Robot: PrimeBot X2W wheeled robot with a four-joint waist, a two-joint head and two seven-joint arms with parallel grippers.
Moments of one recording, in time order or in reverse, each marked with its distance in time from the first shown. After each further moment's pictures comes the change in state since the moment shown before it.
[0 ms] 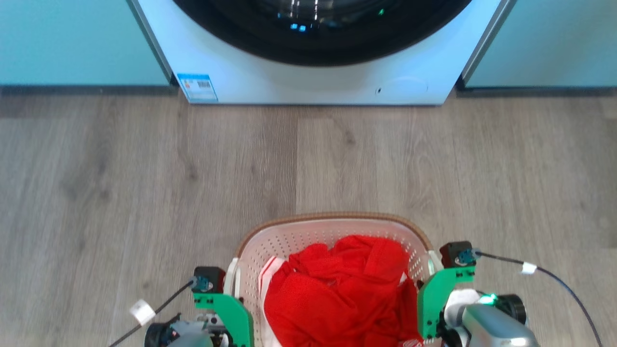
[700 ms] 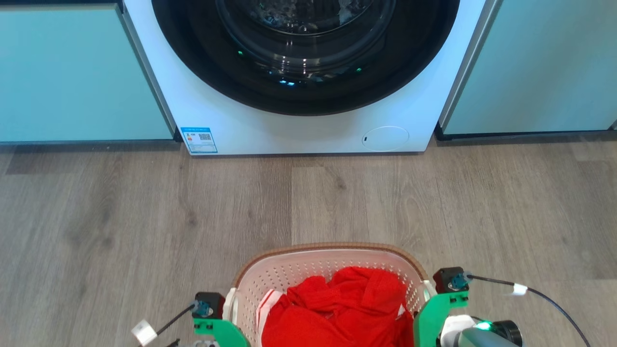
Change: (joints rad) left arm 0.060 0.001 -0.061 0.030 -0.030 -0.008 0.019; right arm 0.057 0.003 0.145 0.005 0.123 -0.004 0.031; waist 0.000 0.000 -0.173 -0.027
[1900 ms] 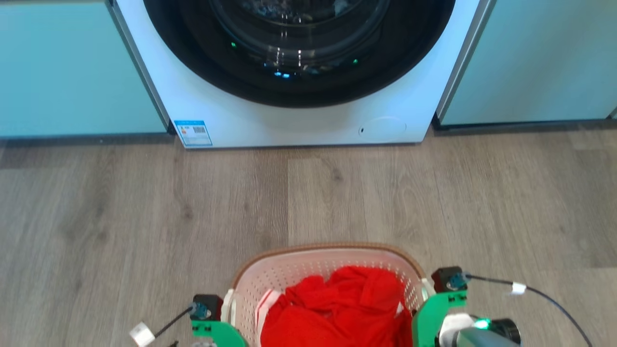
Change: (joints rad) left arm 0.007 0.000 -0.032 0.013 -0.043 0.001 -0.011; right arm -0.016 0.000 0.112 0.020 0.104 0.000 -0.036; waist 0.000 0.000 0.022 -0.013
